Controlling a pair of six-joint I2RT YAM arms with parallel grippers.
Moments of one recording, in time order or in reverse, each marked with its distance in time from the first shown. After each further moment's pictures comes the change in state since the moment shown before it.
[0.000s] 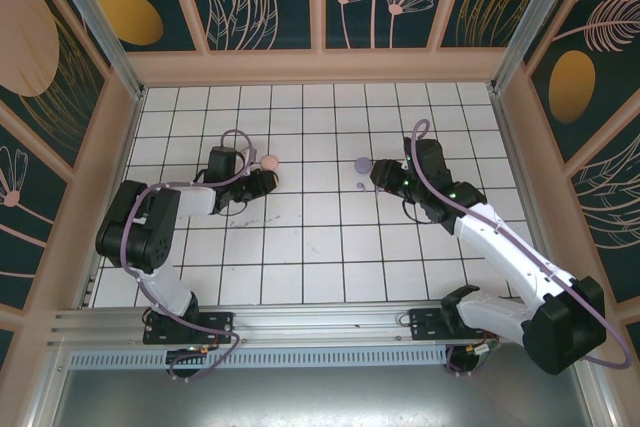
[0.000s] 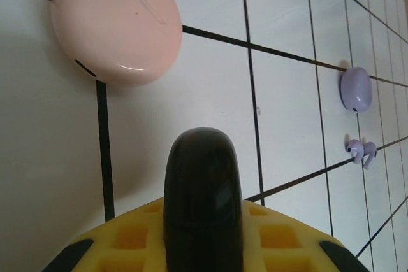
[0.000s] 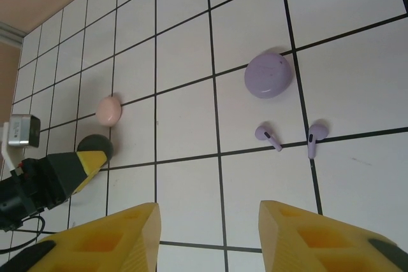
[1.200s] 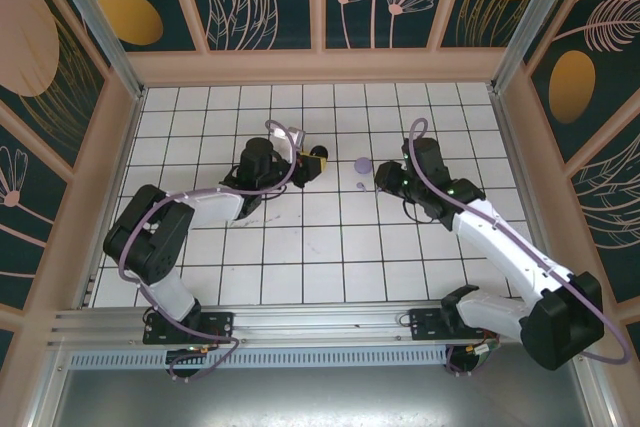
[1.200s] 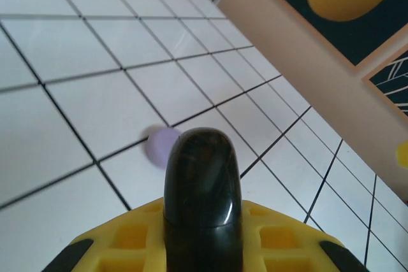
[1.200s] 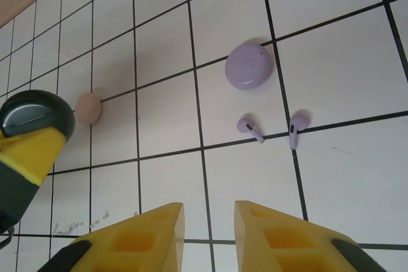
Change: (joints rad) left arm -0.288 -0.040 0.073 0.370 -0.048 0.118; right arm 0.000 0.019 0.015 -0.054 0.027 0.005
